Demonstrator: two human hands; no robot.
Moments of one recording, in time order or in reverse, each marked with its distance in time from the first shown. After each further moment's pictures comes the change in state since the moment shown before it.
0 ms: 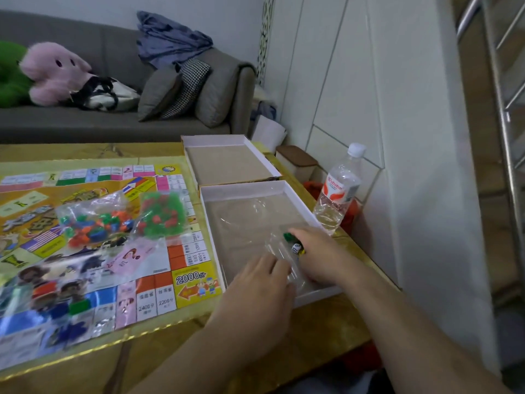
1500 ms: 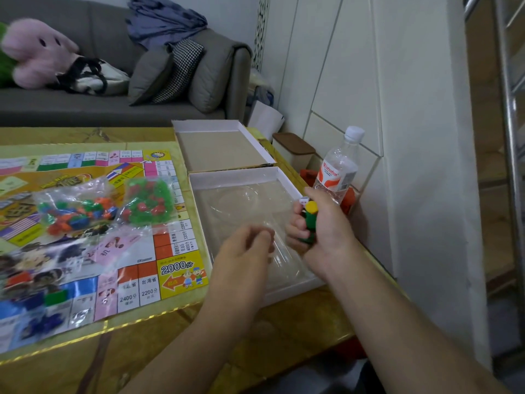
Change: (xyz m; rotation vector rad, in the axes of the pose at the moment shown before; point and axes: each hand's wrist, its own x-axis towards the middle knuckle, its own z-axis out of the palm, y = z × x) left_hand 0.023 0.024 -0.011 -1.110 0.320 -0.588; right_hand -0.012 -0.029 -0.013 1.695 0.109 0.327
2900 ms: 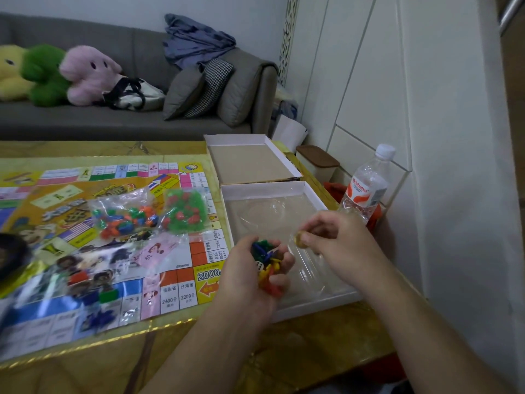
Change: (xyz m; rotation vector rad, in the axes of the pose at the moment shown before) left_hand 0.013 0.015 -0.030 -0.896 -0.044 -0.579; right_hand -0.029 -0.006 0.009 -1.061 -0.026 -0.458
